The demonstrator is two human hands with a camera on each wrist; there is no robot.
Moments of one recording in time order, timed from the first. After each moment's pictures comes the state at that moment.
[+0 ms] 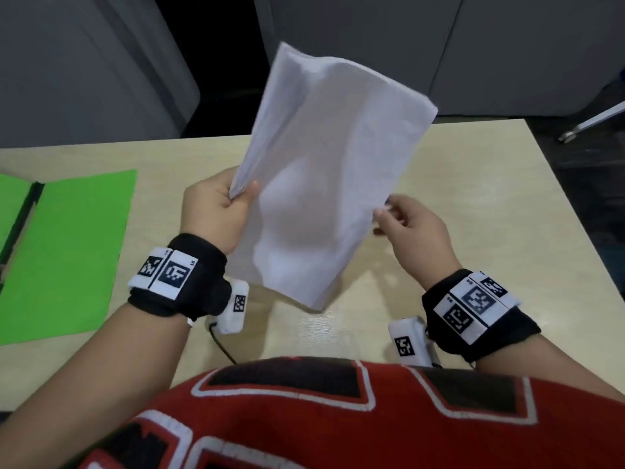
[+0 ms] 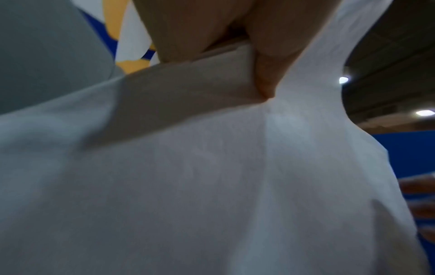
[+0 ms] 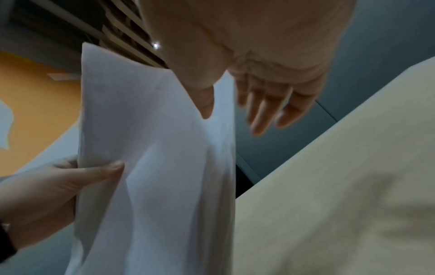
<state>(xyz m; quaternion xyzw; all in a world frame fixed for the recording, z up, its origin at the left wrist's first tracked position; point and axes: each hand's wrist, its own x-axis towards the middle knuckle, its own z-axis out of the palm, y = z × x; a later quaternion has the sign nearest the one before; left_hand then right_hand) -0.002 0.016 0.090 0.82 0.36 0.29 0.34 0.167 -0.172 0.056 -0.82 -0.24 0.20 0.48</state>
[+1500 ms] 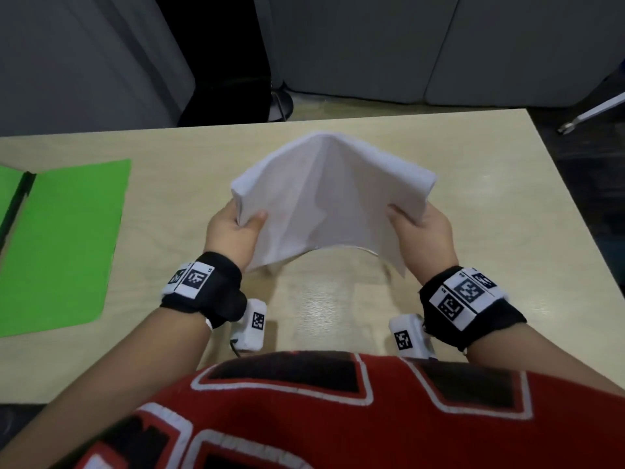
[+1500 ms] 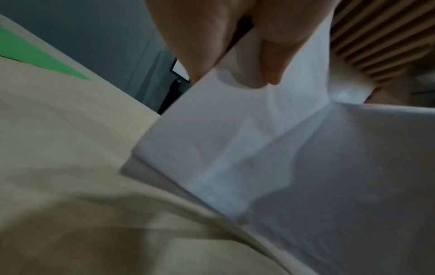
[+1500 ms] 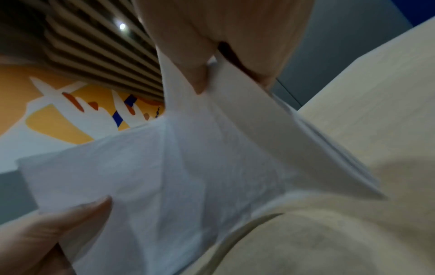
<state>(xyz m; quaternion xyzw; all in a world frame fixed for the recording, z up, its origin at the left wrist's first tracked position) -0.003 -0.004 0.043 0.70 0.48 0.25 0.47 0.164 -0.179 0.040 -0.79 -0.15 0.18 0.56</state>
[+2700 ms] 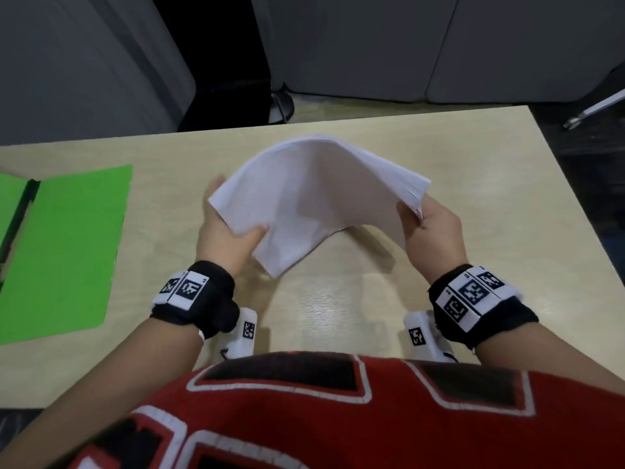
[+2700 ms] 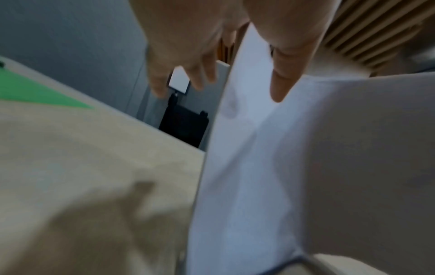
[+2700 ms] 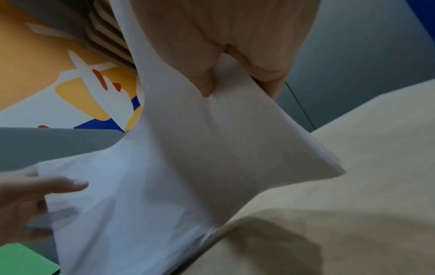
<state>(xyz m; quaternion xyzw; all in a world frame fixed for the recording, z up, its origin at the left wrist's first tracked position) -0.011 0.000 0.046 0.72 0.51 0.21 0.42 0.179 -0.191 0.045 -0.84 -0.27 0.11 0.46</state>
